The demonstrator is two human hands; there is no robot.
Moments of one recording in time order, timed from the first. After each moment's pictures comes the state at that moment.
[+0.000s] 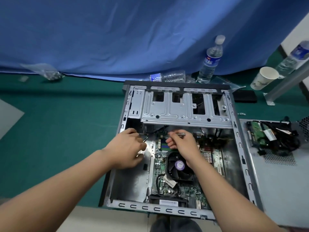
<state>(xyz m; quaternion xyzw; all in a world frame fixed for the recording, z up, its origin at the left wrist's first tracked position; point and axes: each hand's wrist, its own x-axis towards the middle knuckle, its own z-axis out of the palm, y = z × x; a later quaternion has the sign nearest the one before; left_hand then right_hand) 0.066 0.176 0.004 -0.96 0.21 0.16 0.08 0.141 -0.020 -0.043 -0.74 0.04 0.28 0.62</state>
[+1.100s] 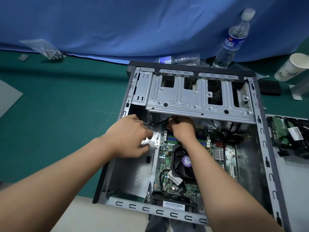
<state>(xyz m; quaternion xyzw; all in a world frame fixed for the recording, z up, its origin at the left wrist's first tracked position) 0.077 0.178 -0.004 -0.97 0.19 0.16 0.07 0.170 0.022 -0.075 -0.88 0.00 0.23 0.41</state>
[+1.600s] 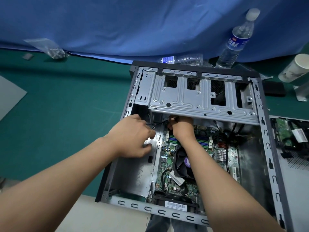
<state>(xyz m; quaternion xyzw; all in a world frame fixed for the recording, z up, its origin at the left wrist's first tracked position) 0.077 0.177 -0.004 -0.96 0.19 0.17 0.08 0.172 0.033 -0.074 -0.89 -0.01 0.26 0.36</state>
